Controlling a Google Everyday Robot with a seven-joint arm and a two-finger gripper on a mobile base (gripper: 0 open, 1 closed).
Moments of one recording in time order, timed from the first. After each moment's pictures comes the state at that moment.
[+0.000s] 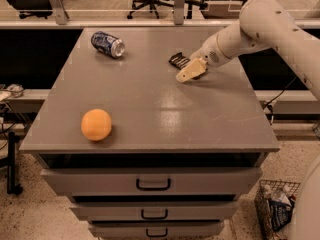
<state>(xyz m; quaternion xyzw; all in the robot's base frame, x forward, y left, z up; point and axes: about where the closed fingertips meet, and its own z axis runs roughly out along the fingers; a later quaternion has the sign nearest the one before) 0.730 -0.110 0.838 -0.47 0.79 0.13 0.36</state>
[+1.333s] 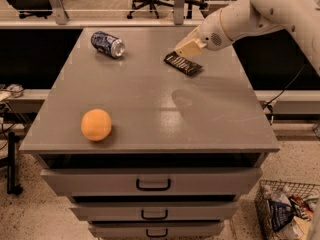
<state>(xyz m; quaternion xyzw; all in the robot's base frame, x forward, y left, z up) 0.699 -0.074 0.916 -0.53 0.73 0.17 0.41</state>
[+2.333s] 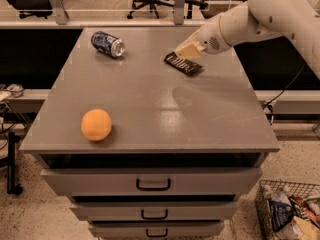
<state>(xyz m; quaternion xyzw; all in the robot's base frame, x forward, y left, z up) 0.704 -0.075 0.908 -0.50 0.74 0.17 0.42</state>
